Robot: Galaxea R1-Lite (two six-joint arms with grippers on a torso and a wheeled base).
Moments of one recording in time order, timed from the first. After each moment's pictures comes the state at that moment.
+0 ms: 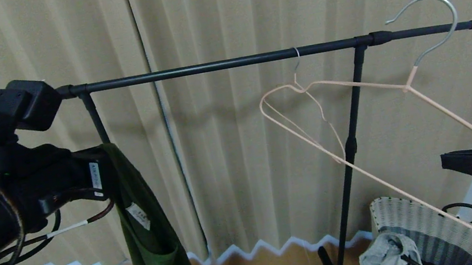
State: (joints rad) left arm -0.44 1.36 -0.84 -0.27 0.25 0.11; right arm 0.48 1.03 -0.70 0.04 0.07 0.04
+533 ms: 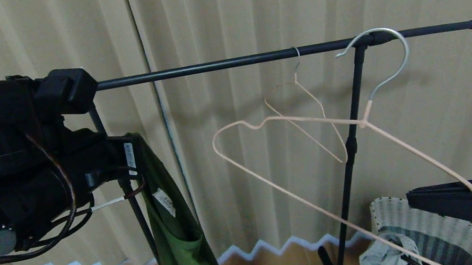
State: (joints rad) left arm -0.50 1.48 -0.93 -0.27 0.32 0.02; right arm 0.65 1.10 -0.70 0.03 0.16 0.13
